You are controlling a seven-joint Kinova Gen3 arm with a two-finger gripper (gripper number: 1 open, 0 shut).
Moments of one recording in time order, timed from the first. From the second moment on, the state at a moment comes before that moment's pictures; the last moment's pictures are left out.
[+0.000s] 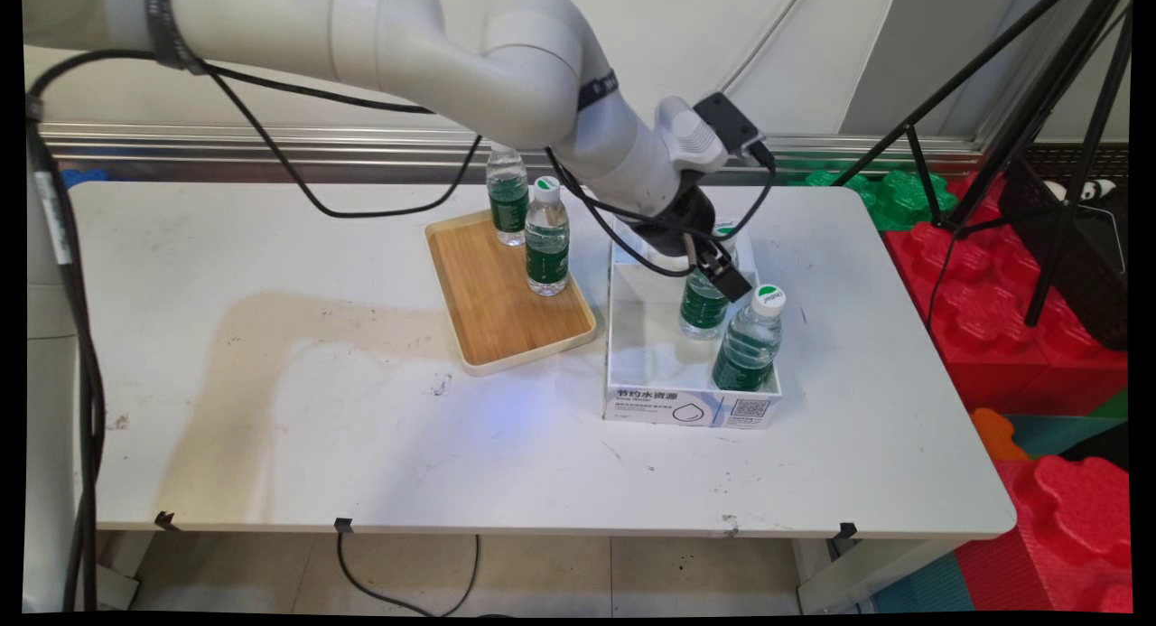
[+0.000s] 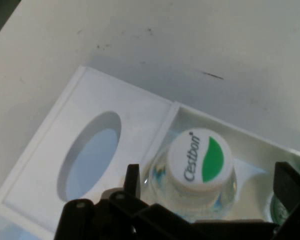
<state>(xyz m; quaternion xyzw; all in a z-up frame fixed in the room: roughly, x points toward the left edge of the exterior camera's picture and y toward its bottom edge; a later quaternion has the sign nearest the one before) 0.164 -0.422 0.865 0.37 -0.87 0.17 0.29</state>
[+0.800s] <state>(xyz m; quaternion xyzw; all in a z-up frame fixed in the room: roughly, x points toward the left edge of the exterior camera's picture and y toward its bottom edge) 0.158 -0.438 0.850 0.37 -0.86 0.17 0.29</state>
